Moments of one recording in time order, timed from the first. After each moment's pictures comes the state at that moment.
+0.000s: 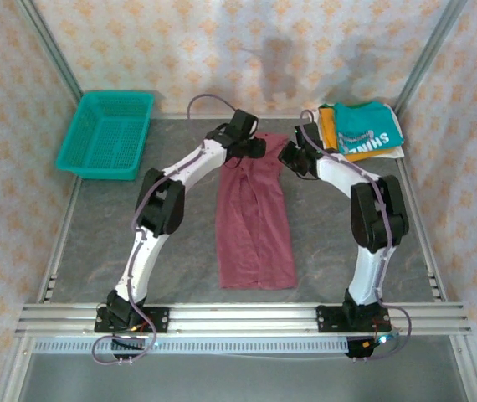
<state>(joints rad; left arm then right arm) -0.48 2.41 2.14 -0.56 0.01 -0.36 0.30 1.90 1.35 -0.24 -0.13 0.79</state>
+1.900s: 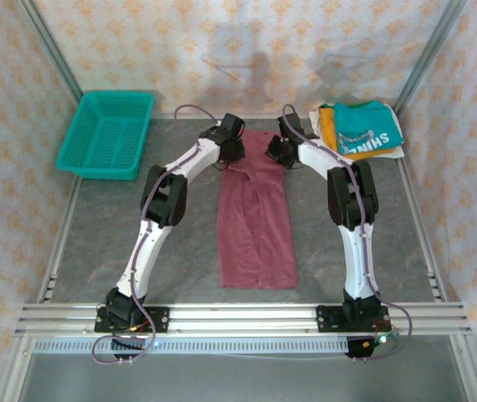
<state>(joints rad) -0.38 2.57 2.25 -0.65 -0.07 -0.57 0.31 2.28 1.78 -0.45 -0.13 0.78</state>
